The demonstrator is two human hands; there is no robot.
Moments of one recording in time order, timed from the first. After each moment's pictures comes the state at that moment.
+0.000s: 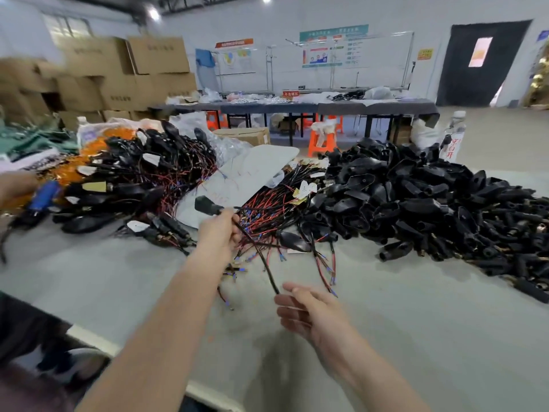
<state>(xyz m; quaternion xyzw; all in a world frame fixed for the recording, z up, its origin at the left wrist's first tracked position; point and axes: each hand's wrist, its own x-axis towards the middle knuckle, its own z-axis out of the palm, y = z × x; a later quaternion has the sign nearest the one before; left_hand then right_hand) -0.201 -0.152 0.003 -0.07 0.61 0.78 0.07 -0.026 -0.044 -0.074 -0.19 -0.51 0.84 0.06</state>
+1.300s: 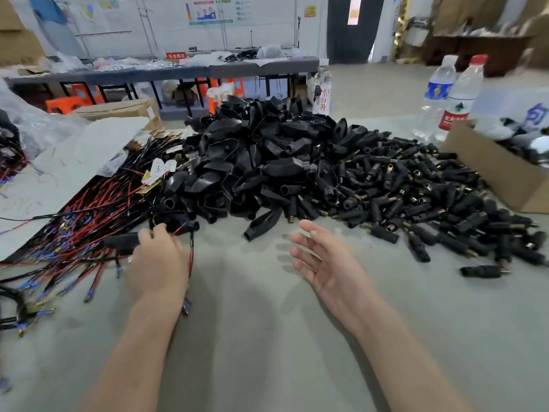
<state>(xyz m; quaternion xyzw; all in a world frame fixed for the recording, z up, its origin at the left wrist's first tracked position) -0.158 0.013 -0.101 0.12 0.95 0.22 -0.17 0.041 0.170 -0.081 -0.21 -0.39 0.86 0.25</state>
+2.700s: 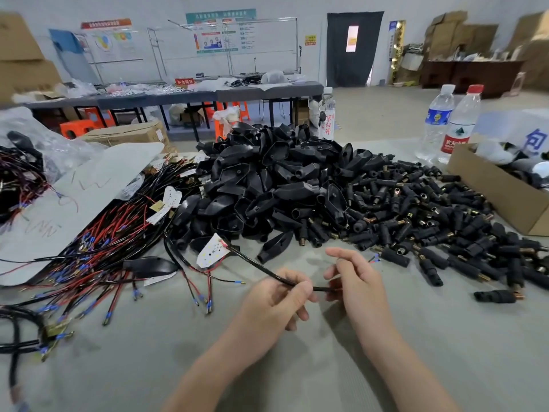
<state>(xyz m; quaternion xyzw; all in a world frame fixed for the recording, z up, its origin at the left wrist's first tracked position) -0.048 0.044 -0.078 0.39 0.64 0.59 0.30 0.047 0.168 -0.088 -0.32 -0.59 0.64 0.38</state>
